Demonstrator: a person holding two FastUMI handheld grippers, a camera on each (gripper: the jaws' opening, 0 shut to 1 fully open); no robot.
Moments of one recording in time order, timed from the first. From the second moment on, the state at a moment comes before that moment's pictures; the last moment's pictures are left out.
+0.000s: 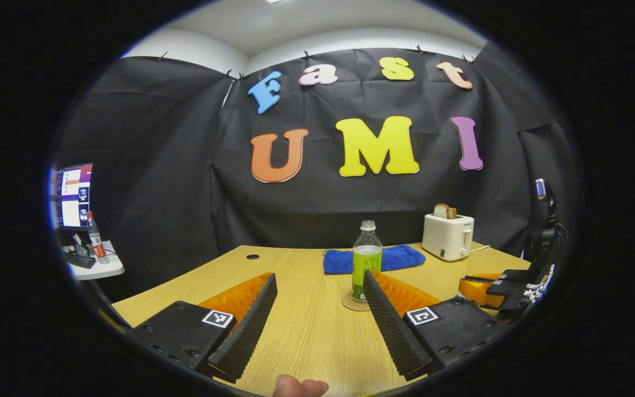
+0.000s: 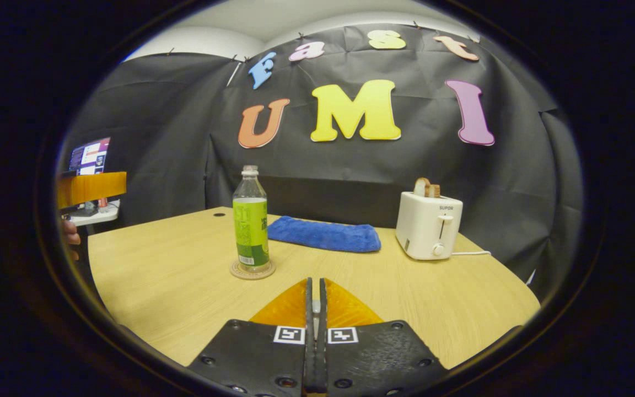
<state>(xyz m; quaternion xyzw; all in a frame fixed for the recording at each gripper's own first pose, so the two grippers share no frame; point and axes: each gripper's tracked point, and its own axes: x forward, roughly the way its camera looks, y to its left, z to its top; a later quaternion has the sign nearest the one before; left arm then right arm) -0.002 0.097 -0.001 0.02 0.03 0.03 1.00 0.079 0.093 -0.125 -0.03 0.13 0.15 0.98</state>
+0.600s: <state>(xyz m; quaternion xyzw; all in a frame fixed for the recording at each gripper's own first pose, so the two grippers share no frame) -0.003 0.088 -0.005 0.01 0.04 0.02 1.00 0.075 0.084 -0.100 -0.01 0.09 0.12 0.99</state>
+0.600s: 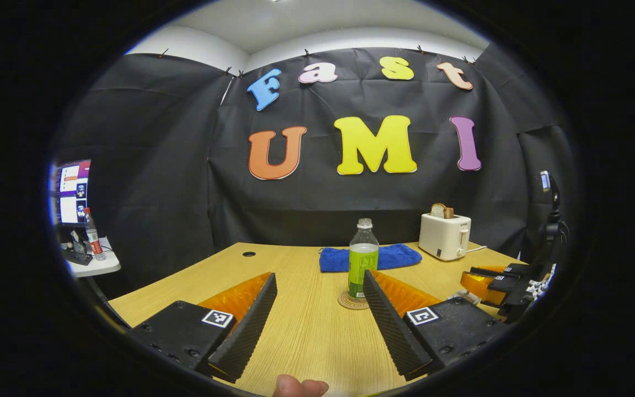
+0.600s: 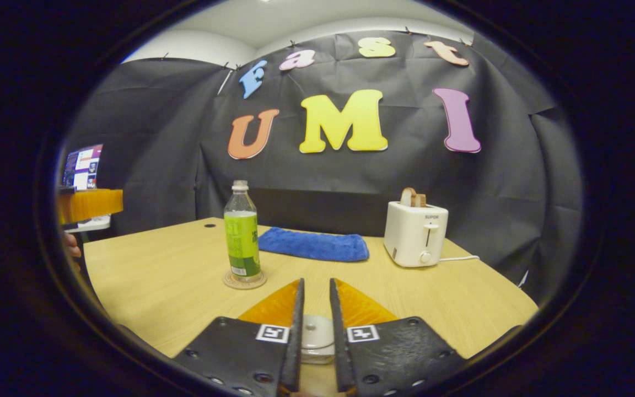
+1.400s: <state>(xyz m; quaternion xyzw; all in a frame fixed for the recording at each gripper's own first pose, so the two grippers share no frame) -0.020 0.042 -0.005 0.02 0.05 -0.03 1.00 -0.006 0.054 -0.005 0.00 0.03 0.03 1.00</state>
